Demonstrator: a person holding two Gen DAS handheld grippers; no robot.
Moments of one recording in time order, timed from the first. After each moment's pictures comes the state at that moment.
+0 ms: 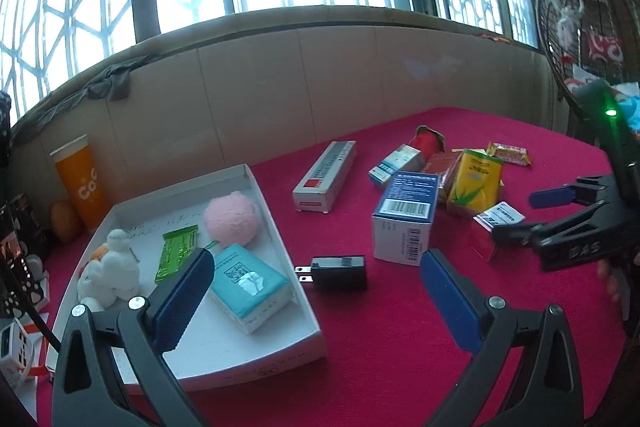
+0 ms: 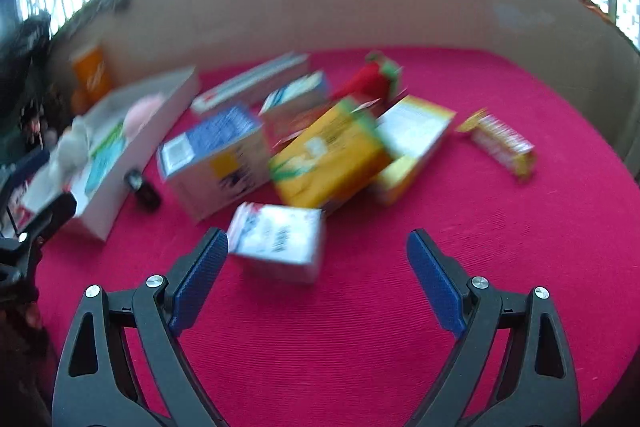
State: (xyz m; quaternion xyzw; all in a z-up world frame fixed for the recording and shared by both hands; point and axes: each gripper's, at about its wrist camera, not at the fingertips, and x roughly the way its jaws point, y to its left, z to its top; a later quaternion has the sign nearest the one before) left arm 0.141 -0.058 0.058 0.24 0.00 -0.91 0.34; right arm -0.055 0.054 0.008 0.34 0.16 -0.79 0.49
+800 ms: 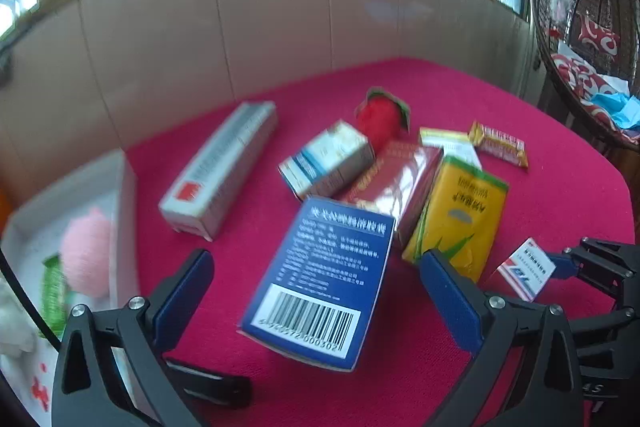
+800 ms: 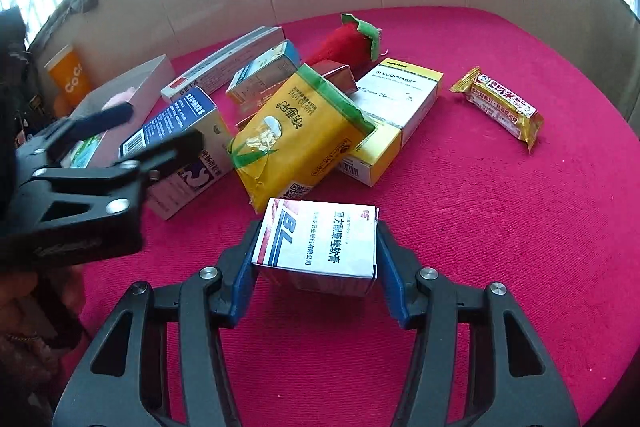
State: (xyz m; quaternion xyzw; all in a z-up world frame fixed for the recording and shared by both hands) left arm 0.002 -0.103 0.037 0.36 0.08 -0.90 0.25; right arm -0.090 0.052 -0.004 0.40 0.14 -0.78 0.47
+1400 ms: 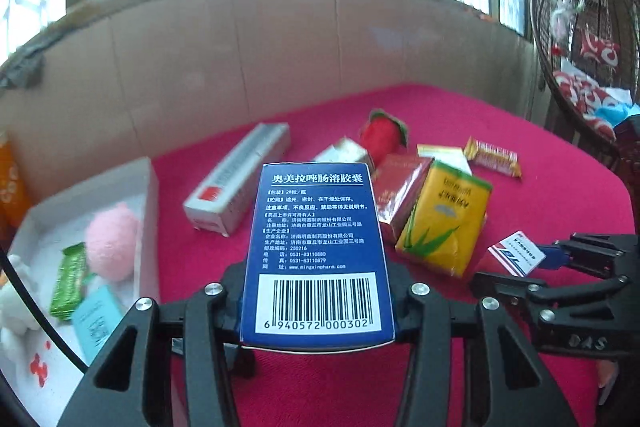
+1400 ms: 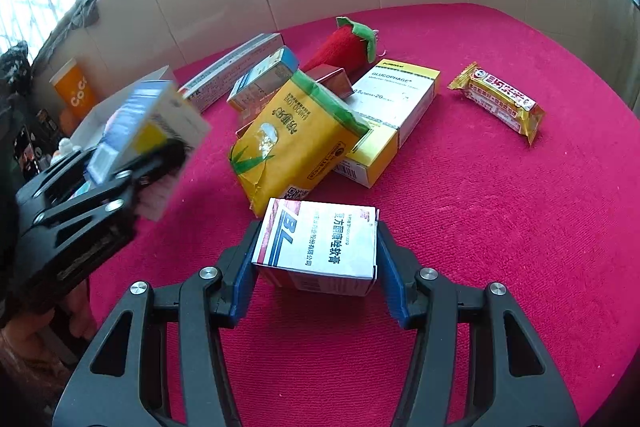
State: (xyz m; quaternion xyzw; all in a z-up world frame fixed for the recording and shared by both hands) left arm 0.039 -0.074 0.046 0.29 0.05 -0.91 0.29; right arm -0.093 0.059 -0.003 0.40 0.11 -0.78 0.47
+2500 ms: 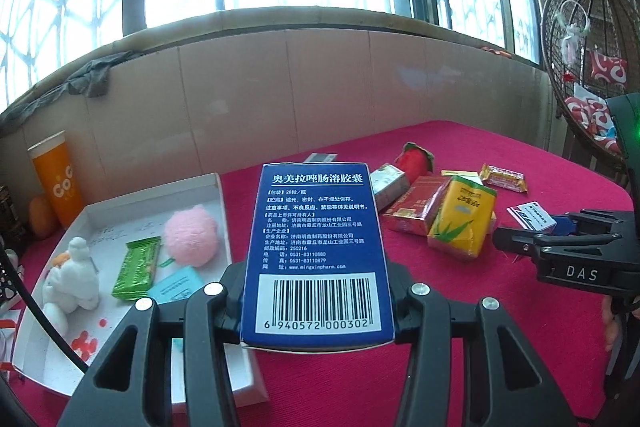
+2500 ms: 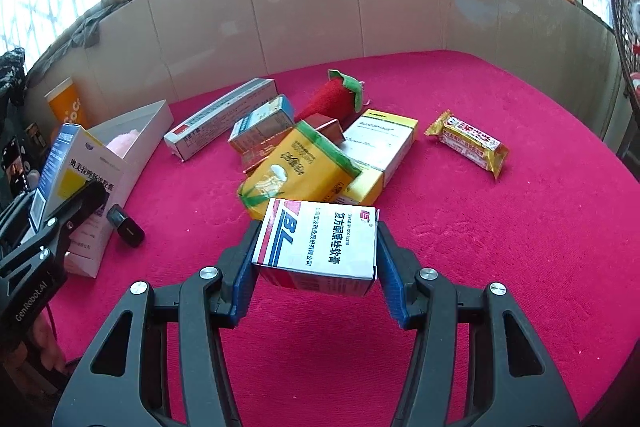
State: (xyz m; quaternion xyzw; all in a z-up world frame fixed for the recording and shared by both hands) left arm 0.102 -0.063 0.062 0.22 0.03 -0.91 0.33; right arm -0.067 0.068 0.018 0.33 0.10 -0.83 0.44
